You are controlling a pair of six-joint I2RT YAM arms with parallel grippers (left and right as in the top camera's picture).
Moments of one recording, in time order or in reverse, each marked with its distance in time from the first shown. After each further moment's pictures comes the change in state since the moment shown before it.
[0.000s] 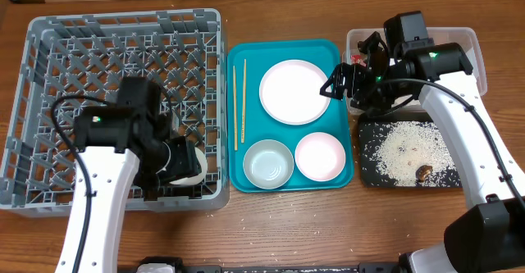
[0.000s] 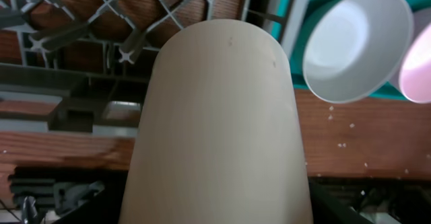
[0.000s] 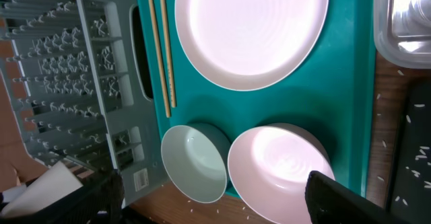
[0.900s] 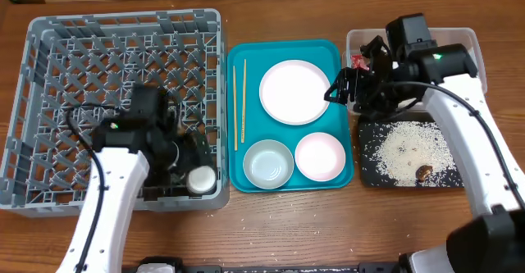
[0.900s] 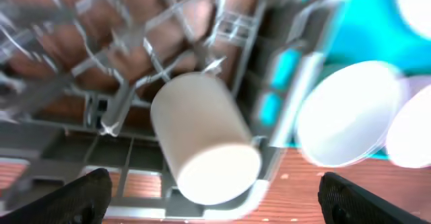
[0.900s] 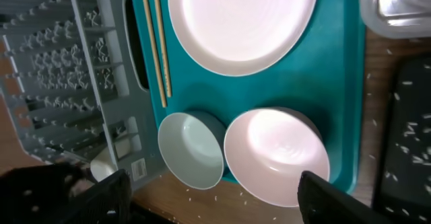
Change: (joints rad) left arm 0.000 0.002 -0.156 0.262 -0.002 -0.096; right arm 0.000 -0.032 0.009 -0.066 0.019 0.000
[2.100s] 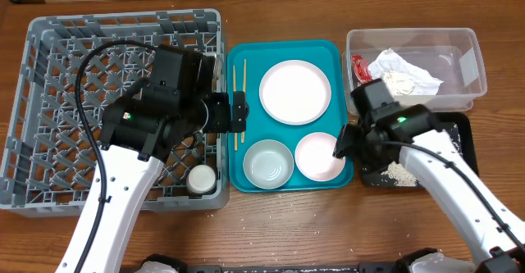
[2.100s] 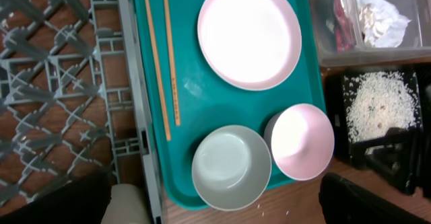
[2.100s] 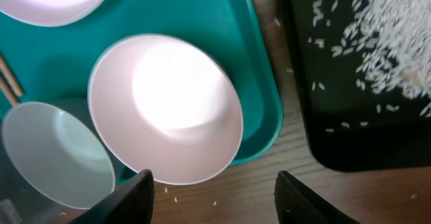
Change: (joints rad) left arm -0.256 0.026 0.350 0.127 -0.006 0.076; right arm 0.211 -0.212 -0.476 0.148 0.375 0.359
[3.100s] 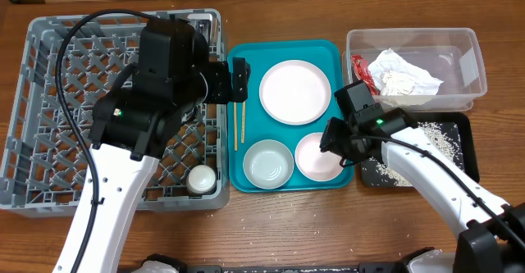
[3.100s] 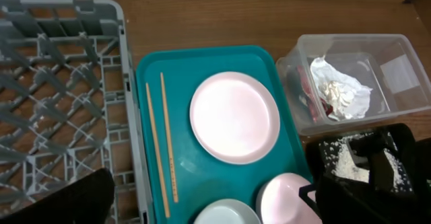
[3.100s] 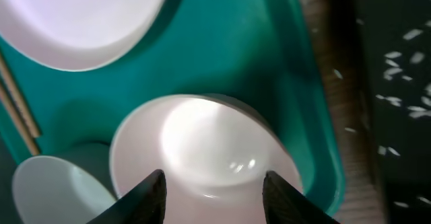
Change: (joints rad) left arm -0.013 0.024 0.123 0.146 -0.057 0.022; right arm 0.032 0.095 -0.054 0.260 0.023 0.053
